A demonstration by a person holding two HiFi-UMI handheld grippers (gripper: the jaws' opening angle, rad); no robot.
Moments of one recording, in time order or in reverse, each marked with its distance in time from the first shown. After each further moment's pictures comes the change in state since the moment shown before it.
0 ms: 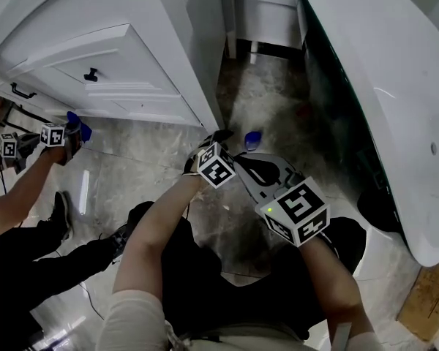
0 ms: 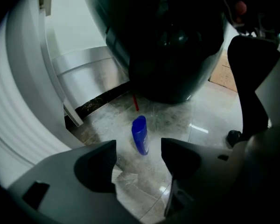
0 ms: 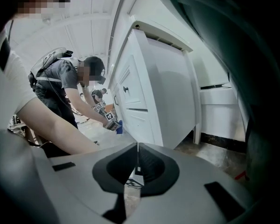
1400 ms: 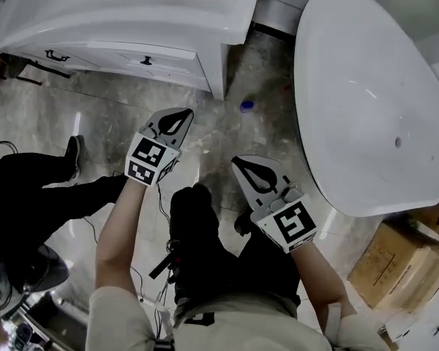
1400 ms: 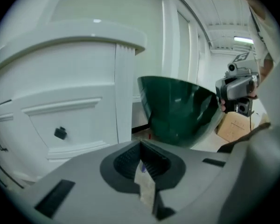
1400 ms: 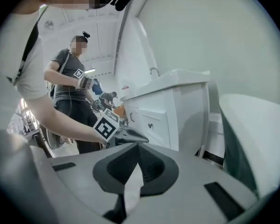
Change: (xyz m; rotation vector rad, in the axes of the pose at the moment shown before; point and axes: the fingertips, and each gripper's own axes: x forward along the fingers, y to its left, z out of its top) left arm -0.383 0.052 0.124 -0.375 -0.273 0.158; right arm -0.119 0.120 0.205 -0.035 0.027 0.075
